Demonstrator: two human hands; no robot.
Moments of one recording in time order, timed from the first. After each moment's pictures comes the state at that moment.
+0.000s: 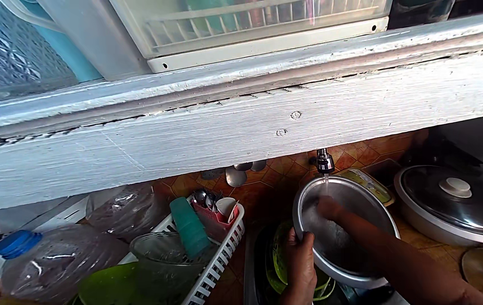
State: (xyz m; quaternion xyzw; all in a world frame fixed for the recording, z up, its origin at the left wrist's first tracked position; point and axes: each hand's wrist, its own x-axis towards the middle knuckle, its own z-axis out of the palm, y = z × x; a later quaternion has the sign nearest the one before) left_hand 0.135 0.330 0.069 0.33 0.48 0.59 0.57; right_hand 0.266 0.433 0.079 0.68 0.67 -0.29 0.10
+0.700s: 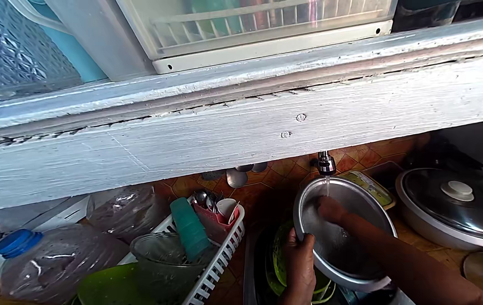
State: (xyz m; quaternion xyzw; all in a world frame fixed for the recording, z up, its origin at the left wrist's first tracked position) left_hand 0.133 0.332 0.068 0.34 0.47 0.58 0.57; right_hand 0.276 0.436 0.063 0.67 0.67 -0.32 -0.02
